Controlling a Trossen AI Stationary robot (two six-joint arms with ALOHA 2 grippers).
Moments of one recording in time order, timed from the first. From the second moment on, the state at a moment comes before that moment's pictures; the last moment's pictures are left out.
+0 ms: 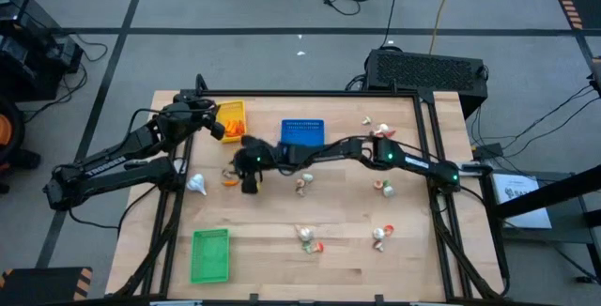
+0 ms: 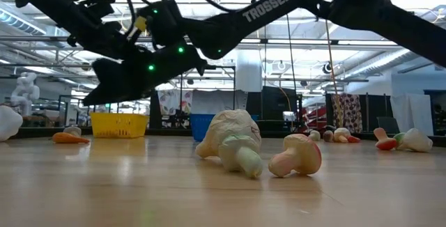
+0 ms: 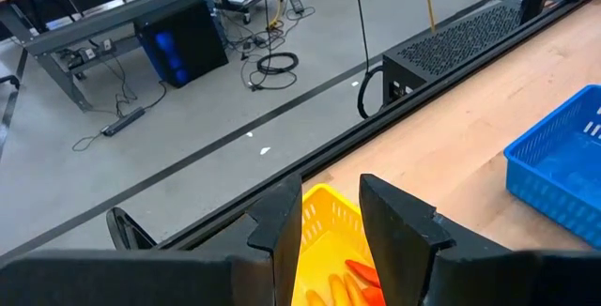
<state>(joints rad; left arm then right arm) 0.57 0.58 0.50 -0.34 -0.42 -0.02 -0.08 2.59 2.11 0.06 -0.06 -0.16</state>
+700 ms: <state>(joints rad) 0.57 0.58 0.50 -0.31 -0.42 -0.02 -0.05 2.66 2.11 0.05 -0.13 -0.05</state>
